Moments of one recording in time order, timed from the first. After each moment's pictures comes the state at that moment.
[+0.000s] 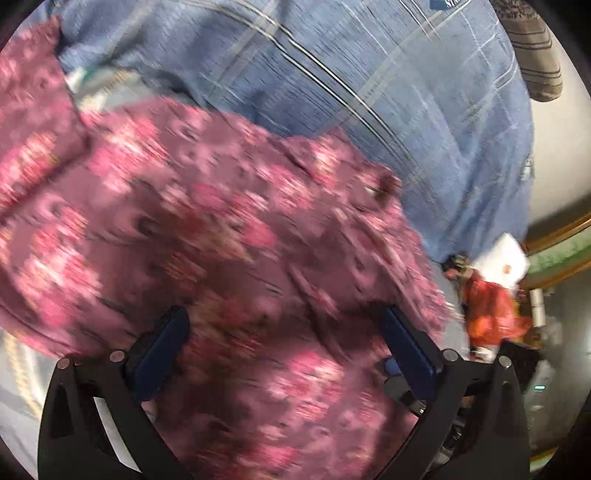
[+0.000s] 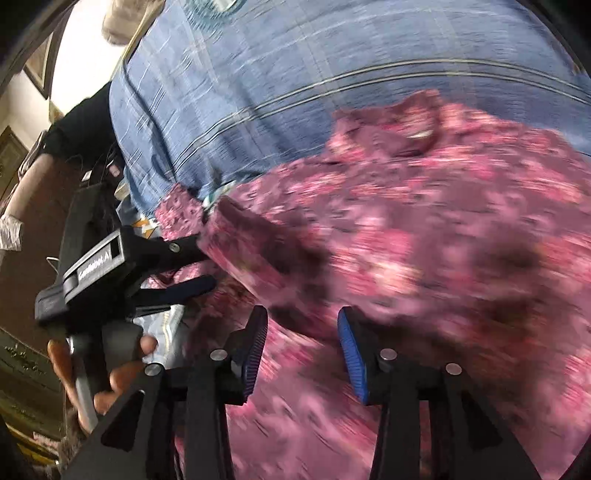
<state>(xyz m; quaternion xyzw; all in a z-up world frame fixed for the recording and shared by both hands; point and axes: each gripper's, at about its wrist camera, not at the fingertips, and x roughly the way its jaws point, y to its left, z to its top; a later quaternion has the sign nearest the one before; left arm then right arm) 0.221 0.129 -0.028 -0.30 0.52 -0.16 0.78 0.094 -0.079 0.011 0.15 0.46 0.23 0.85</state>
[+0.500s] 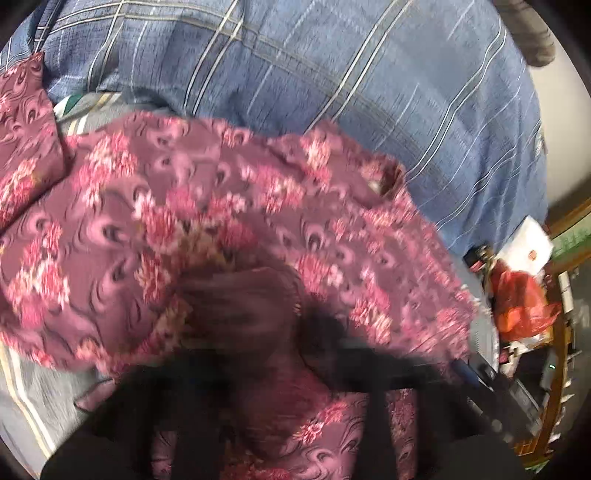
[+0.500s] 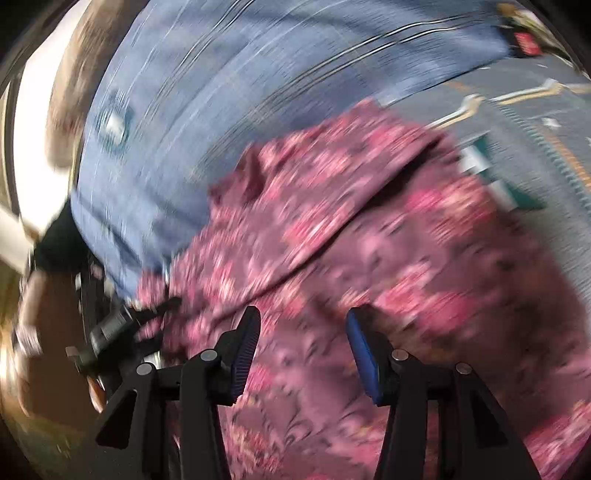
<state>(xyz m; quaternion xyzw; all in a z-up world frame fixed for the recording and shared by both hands) 0.227 0.105 -0.021 -0.24 0.50 -0.12 0.82 0.069 -0.248 0.000 0.33 0.42 0.12 0.84</state>
